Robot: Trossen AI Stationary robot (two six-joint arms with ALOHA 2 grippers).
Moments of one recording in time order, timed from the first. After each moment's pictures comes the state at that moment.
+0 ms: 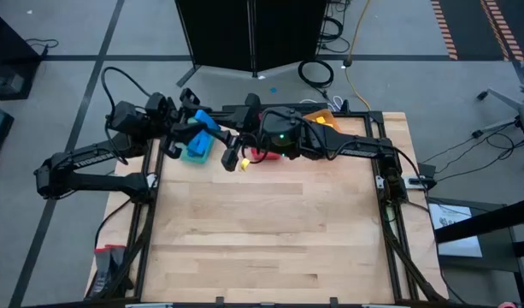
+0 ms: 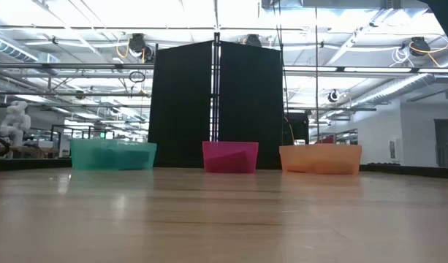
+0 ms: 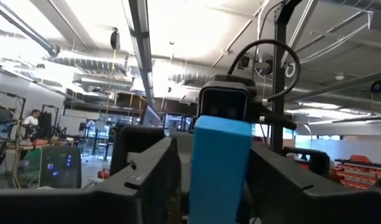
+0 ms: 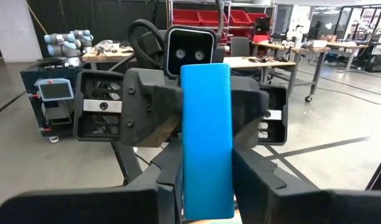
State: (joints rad) left arm 0.41 0.94 0.86 0.64 0.50 -0.35; right arm 0.02 2.02 2.36 -0.37 0.33 0.05
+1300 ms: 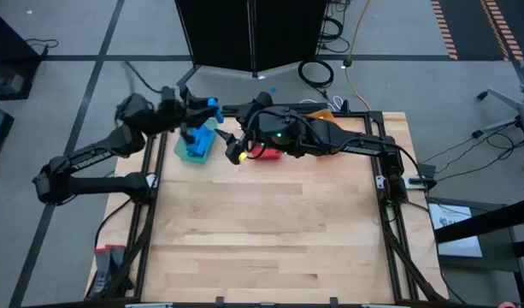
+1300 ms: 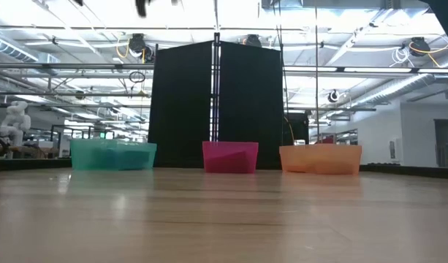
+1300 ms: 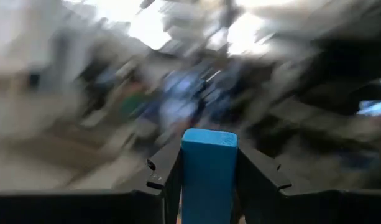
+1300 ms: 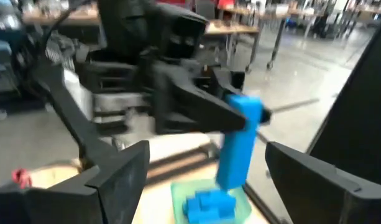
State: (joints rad) left arm 0.53 0.91 0.86 0.33 0.34 -0.27; right arm 0.01 2.01 2.36 -0.56 0.48 0.10
